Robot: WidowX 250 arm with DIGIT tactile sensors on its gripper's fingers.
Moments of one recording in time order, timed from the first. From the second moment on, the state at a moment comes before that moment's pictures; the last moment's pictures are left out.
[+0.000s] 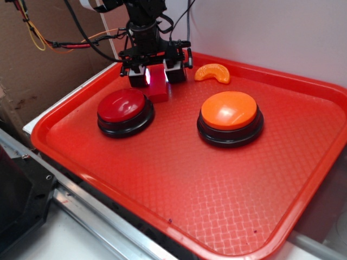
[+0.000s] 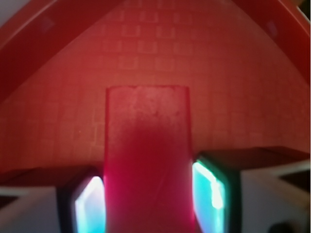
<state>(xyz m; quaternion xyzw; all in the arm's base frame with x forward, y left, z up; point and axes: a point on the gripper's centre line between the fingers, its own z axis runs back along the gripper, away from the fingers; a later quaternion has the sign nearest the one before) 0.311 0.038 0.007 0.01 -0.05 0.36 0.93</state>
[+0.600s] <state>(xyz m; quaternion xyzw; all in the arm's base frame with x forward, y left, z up) 0.278 -0.005 0.088 0.00 -0.01 0.24 0.97</state>
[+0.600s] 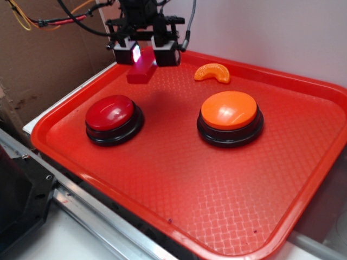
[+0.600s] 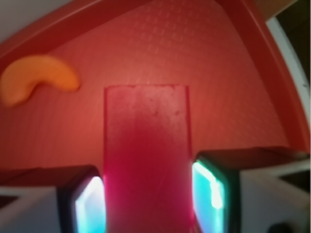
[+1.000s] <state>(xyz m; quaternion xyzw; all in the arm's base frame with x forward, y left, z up) 0.238 -0.048 0.148 -0.03 -0.02 0.14 0.99</state>
